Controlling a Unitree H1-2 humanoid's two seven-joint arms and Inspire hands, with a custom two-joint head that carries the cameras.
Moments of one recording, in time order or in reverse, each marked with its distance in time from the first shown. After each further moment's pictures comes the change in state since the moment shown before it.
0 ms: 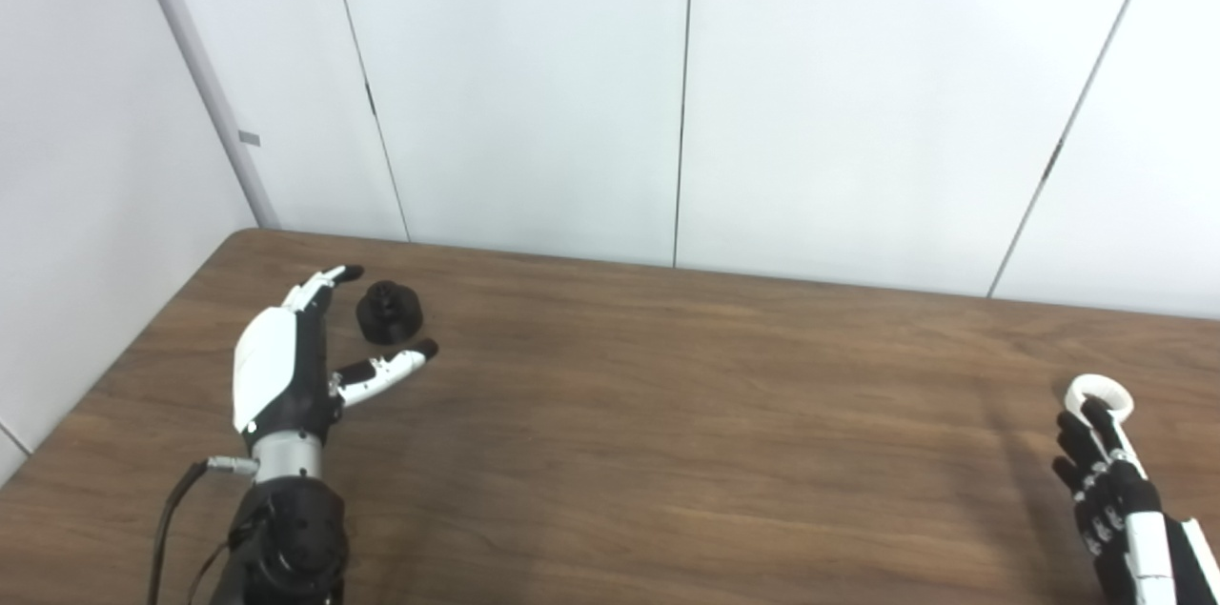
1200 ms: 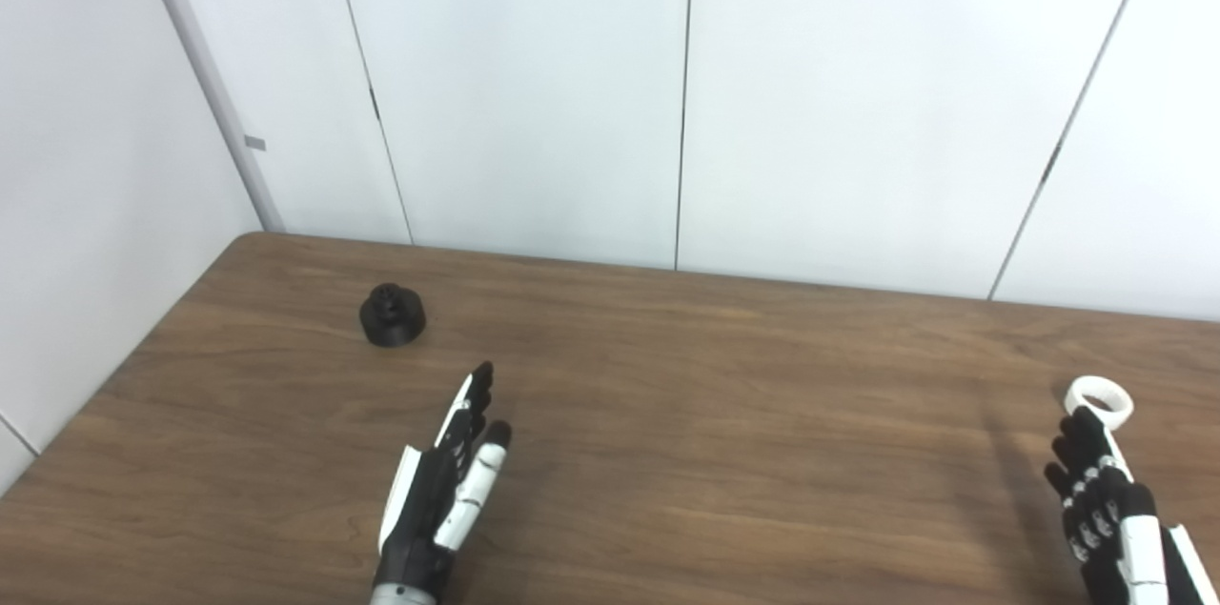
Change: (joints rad) left arm 0.268 -0.201 -0.140 0.031 -0.476 -0.442 -0.143; right arm 0.016 0.002 0.021 -0.023 0.022 0.014 0.004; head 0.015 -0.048
